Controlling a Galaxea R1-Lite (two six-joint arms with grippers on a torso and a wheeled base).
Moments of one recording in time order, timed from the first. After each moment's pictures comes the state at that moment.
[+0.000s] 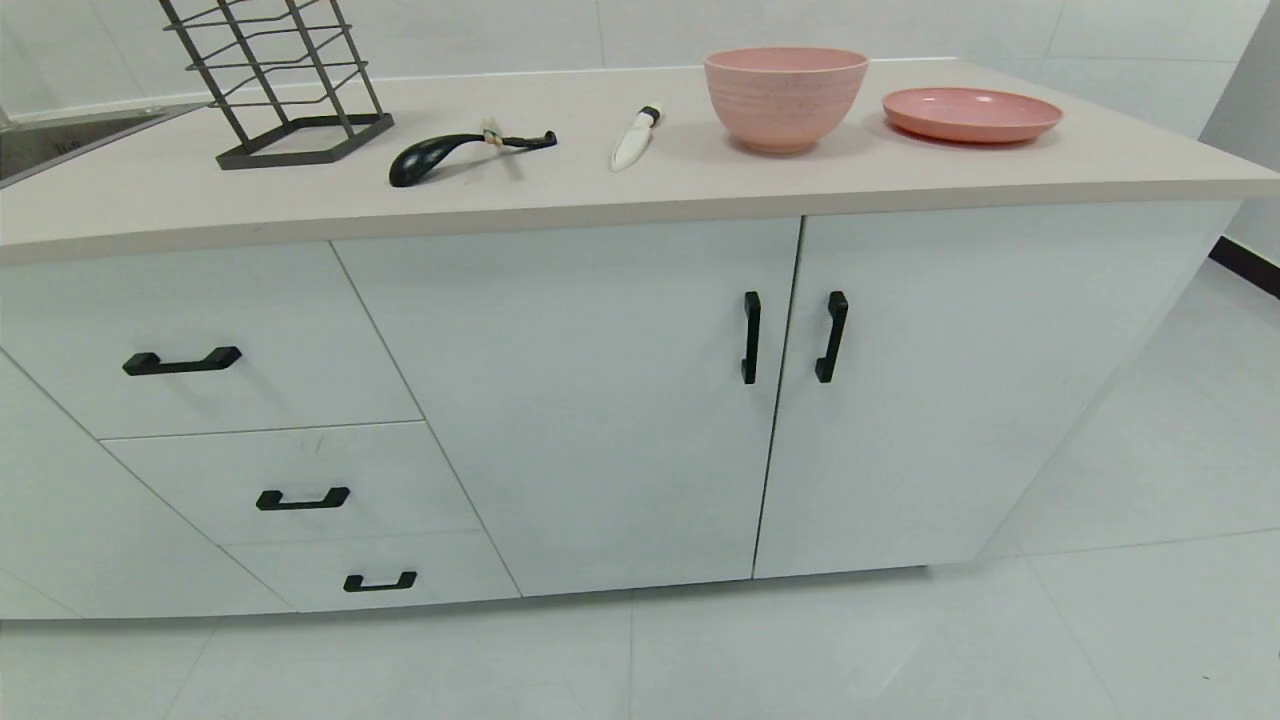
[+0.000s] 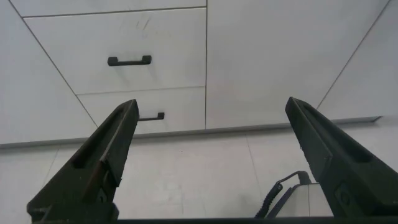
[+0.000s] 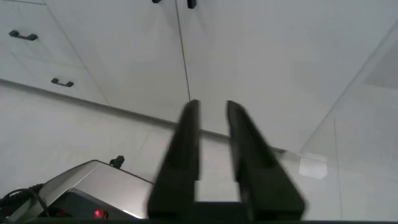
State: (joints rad) left arm 0.00 0.00 0.00 0.00 -0.02 0.00; right arm 0.11 0.56 -0.14 -0.36 0.28 -0.06
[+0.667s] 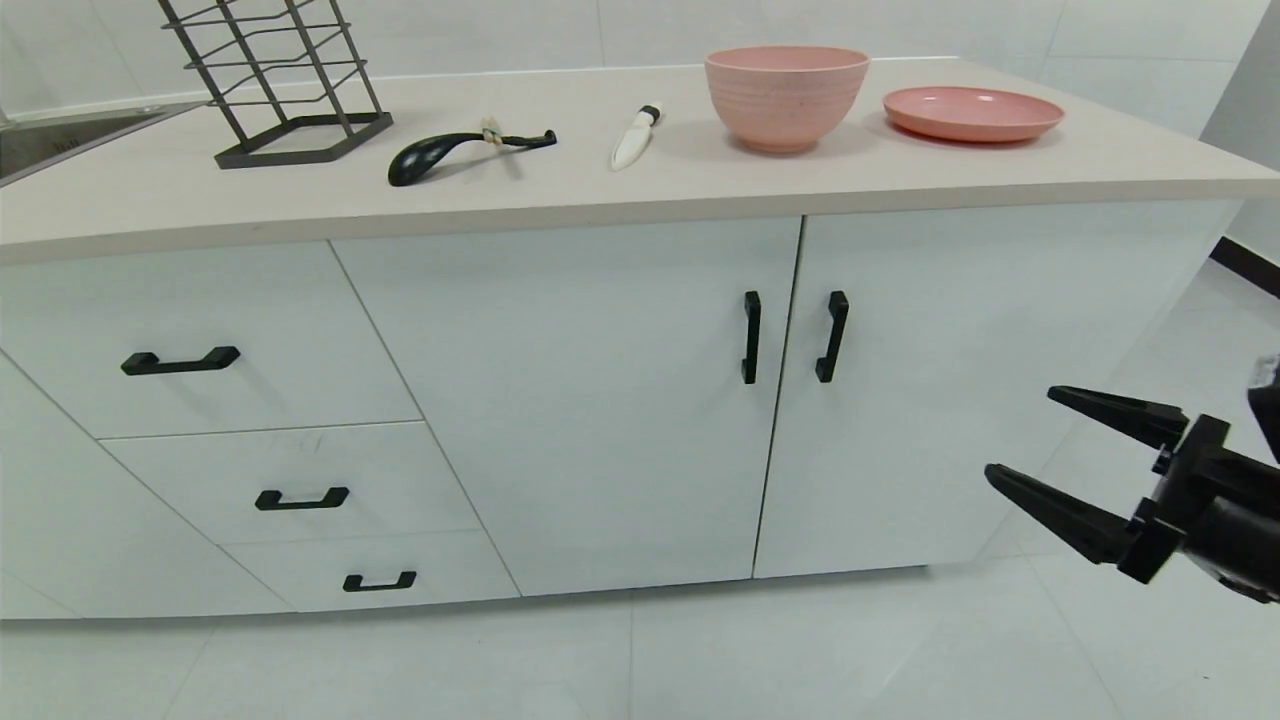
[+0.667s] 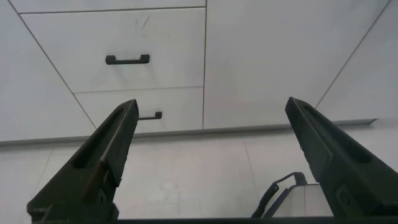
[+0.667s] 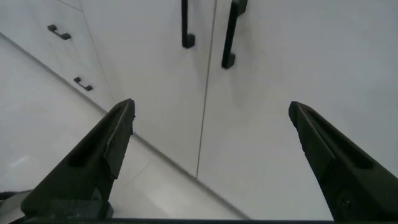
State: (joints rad) left arm 0.00 0.00 0.00 0.00 -0.02 -0.02; right arm 0.14 1.47 -0.25 -1.28 0.55 -0.19
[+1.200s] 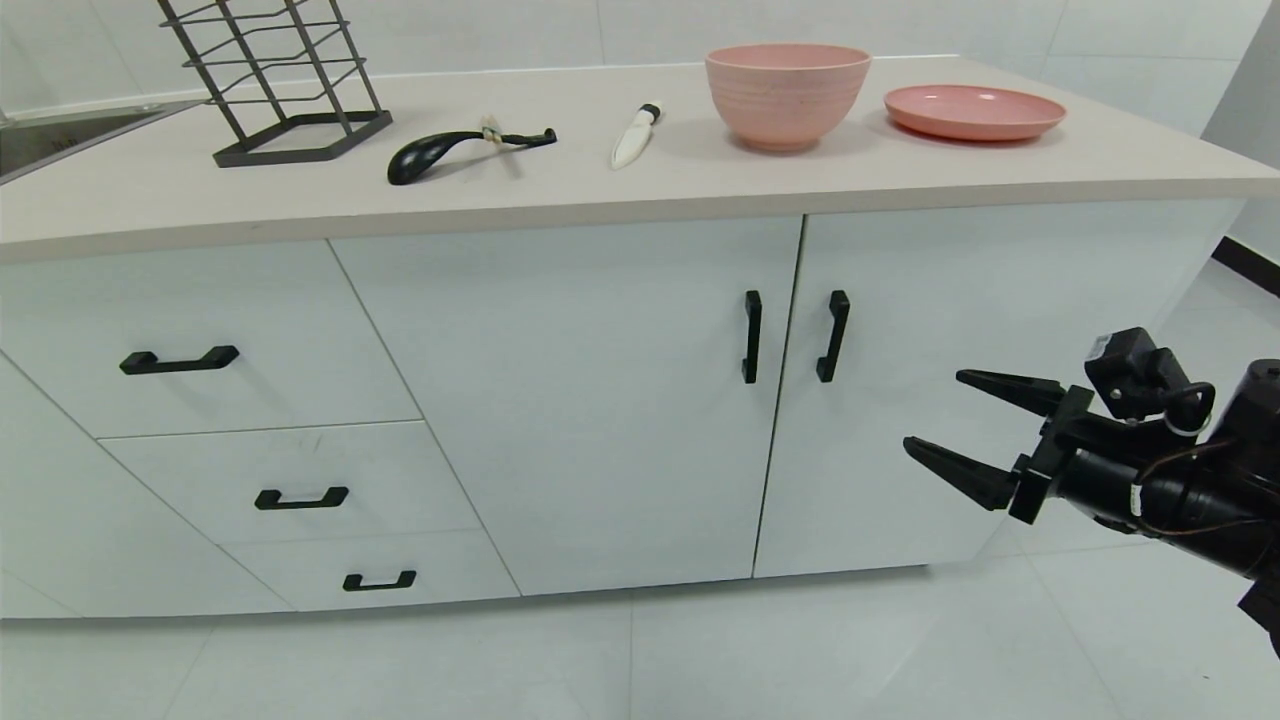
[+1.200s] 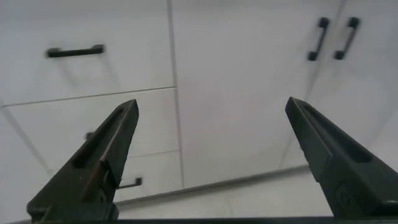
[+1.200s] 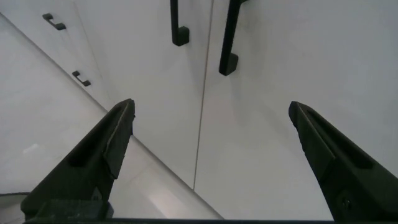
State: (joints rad) left arm -0.03 0.14 -0.10 -0.27 -0.14 -0.03; right arm 0.17 1.75 -0.43 -1.35 0.60 -0.22
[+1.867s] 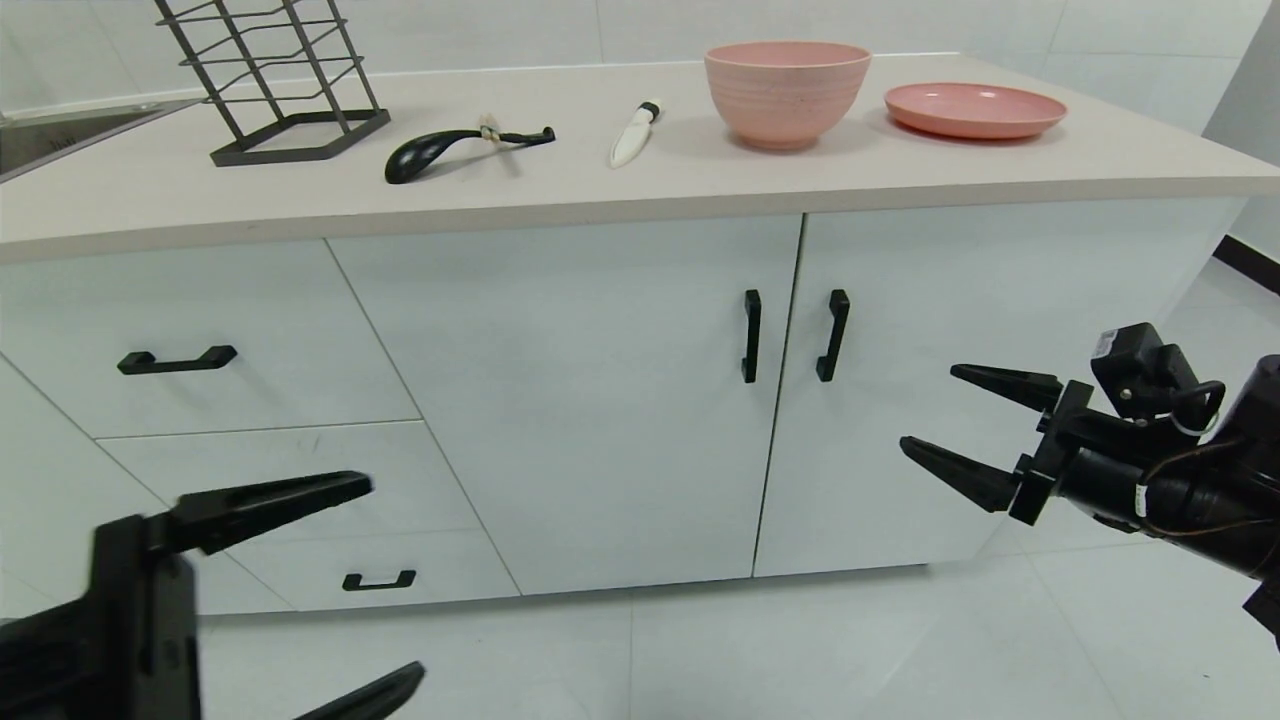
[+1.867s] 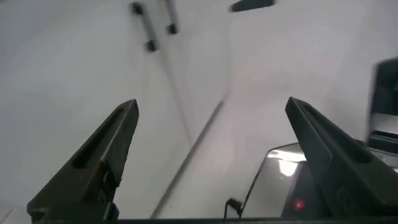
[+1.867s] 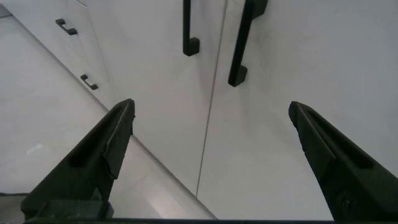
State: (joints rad) left arm -0.30 1.04 -0.32 -0.66 -0.70 0.30; right arm 0.19 1.73 -0.43 -1.35 0.62 -0.22
